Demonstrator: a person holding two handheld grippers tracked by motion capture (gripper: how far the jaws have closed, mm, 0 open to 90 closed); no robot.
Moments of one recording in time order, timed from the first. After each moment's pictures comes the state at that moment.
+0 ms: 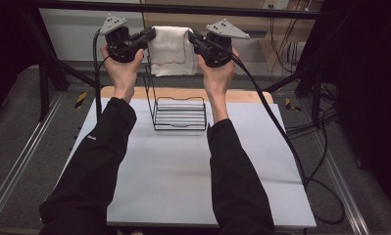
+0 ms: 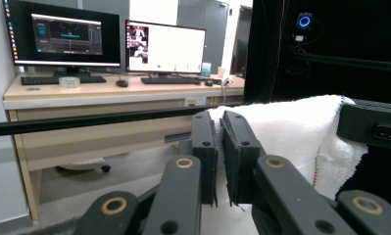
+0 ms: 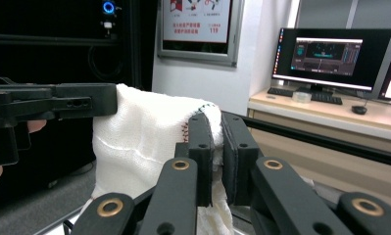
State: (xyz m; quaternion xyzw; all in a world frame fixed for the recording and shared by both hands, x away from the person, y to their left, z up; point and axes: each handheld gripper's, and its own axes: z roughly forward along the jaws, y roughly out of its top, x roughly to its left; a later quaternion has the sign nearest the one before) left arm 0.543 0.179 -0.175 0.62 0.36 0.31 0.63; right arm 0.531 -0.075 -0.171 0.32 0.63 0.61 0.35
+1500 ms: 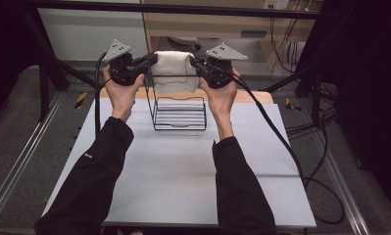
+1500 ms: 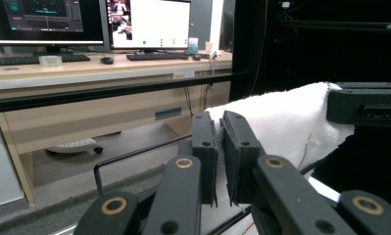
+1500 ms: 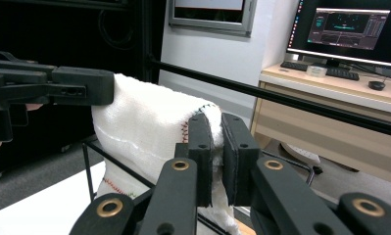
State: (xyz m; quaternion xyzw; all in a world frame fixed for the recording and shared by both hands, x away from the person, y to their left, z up) left arm 0.517 0.182 -0.220 0.66 0.34 0.29 0.61; right arm 0.511 -0.084 -0.214 0.31 0.68 0.58 0.33
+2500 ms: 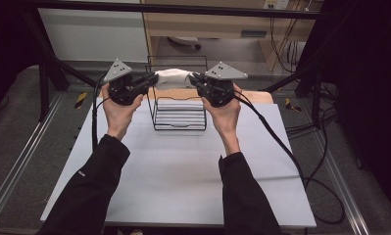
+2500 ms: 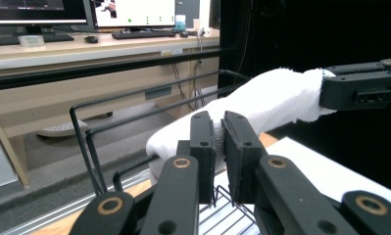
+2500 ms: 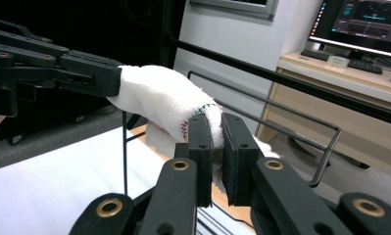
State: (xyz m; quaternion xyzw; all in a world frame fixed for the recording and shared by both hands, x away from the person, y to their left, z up) left arm 0.480 0.184 -0.248 0.69 0.33 0.28 0.58; right arm 0.478 -0.089 -0.240 0.27 0.72 0.56 0.32
